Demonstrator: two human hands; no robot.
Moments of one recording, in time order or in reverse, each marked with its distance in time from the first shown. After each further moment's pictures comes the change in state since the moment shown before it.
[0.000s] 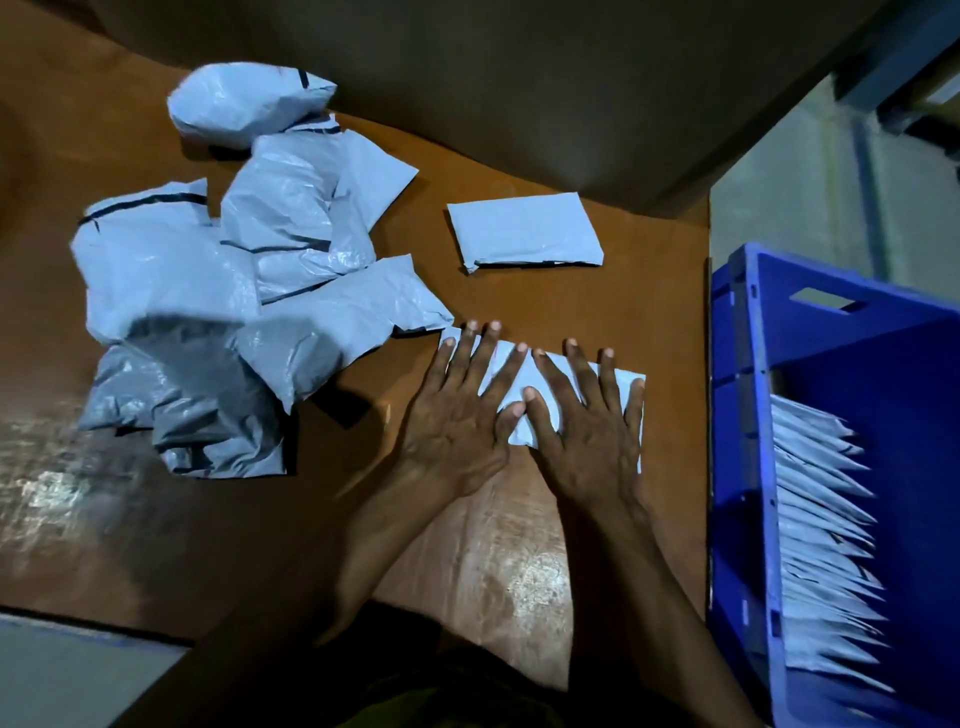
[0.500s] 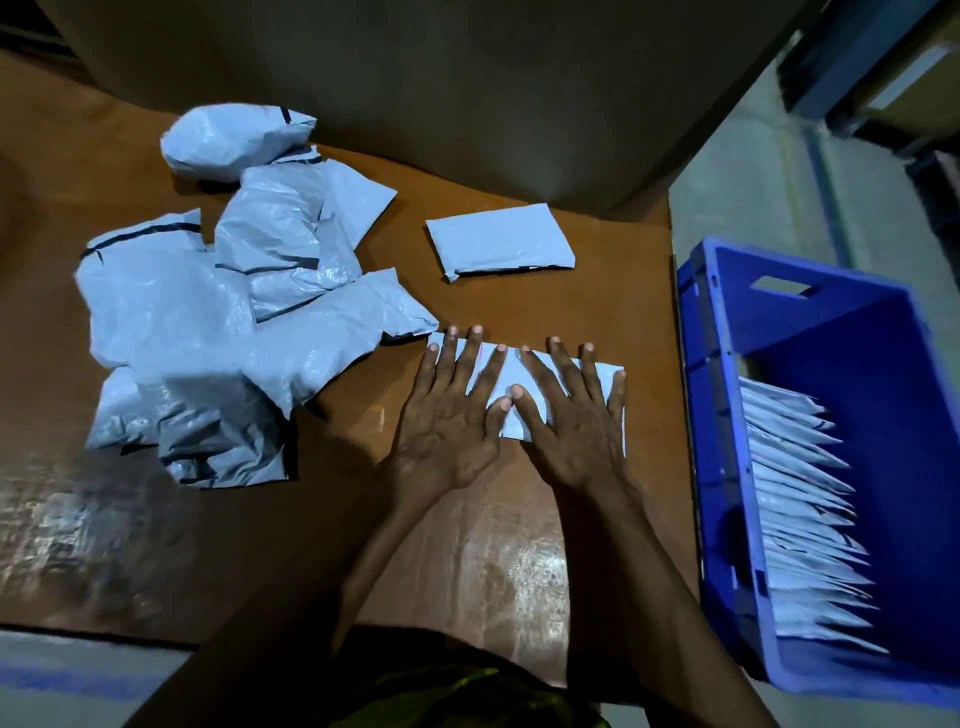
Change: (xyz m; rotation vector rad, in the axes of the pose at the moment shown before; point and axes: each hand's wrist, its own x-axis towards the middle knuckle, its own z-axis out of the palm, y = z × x) left_hand -0.003 0.001 -0.004 -0.046 -0.037 -0.010; right_hand -0.002 0.000 -0.010 0.108 -0.078 -0.028
